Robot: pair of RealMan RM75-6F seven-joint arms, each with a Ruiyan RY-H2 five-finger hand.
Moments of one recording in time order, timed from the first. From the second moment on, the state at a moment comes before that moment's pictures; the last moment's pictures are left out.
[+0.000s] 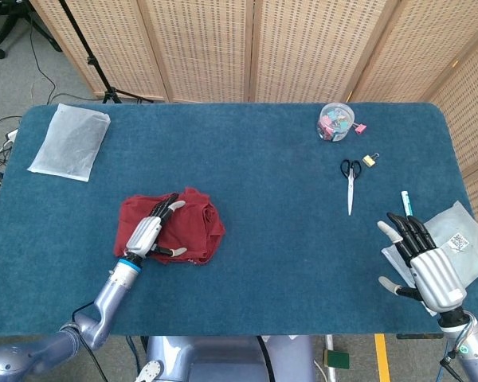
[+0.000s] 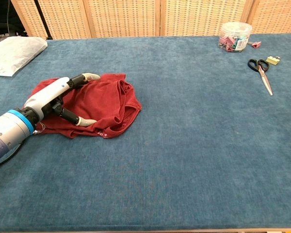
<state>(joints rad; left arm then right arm) -0.61 -1.95 -0.09 -0.76 1.49 1.13 -0.67 0.22 -1.14 0.00 -1.46 -1.76 1.58 0.29</state>
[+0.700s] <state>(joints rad) -0.60 -1.78 -0.13 -1.03 1.55 1.33 -0.54 0.21 -1.15 0.01 -1.45 -1.76 1.60 0.28</state>
